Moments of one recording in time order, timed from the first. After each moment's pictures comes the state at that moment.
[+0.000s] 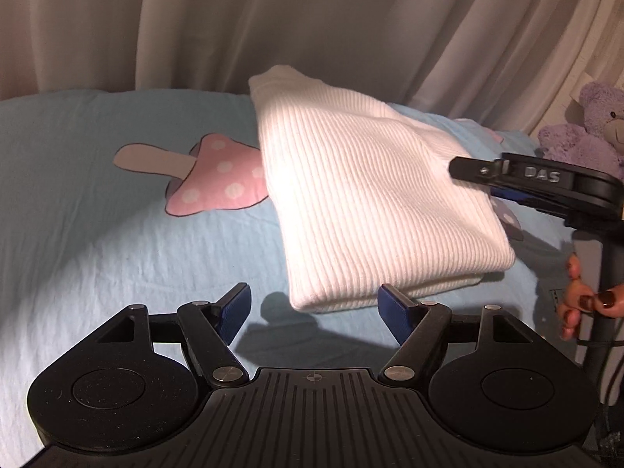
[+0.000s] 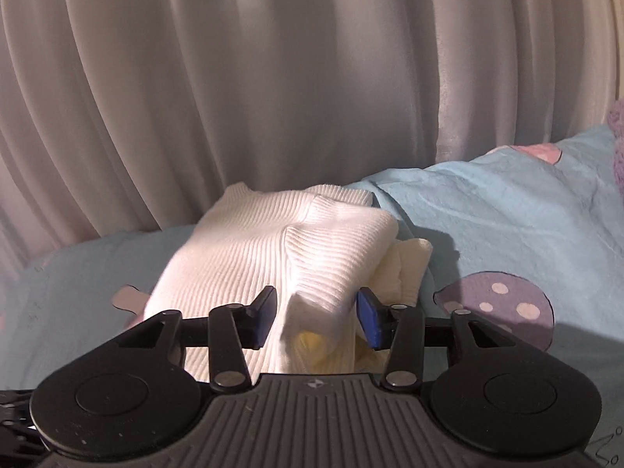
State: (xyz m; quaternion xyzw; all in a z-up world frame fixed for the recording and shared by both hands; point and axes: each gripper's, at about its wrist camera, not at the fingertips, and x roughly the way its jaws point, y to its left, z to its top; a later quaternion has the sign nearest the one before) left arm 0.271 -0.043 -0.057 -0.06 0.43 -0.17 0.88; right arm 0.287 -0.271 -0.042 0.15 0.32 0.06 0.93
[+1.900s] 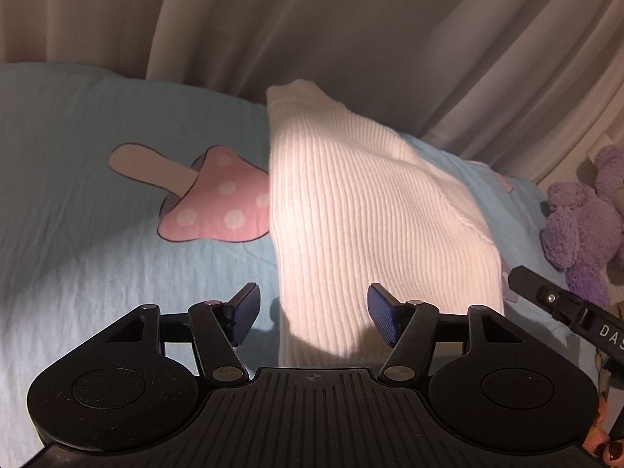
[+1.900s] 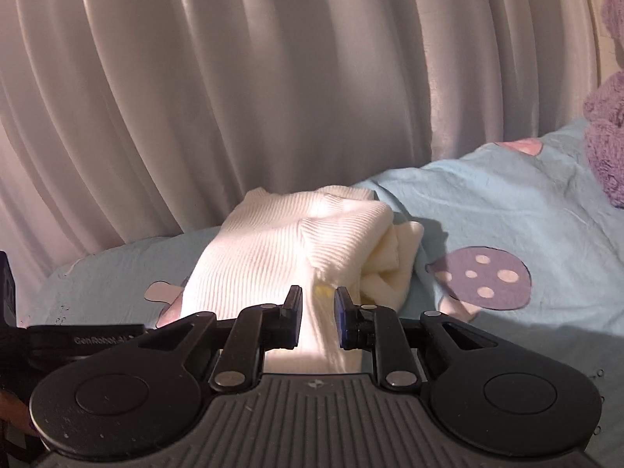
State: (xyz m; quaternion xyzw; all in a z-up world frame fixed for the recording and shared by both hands) left arm 0.309 -0.041 -0.057 -0.14 0.45 -0.15 0.87; right arm 0.240 -0.255 -0.030 0.15 0.30 0.07 0.94
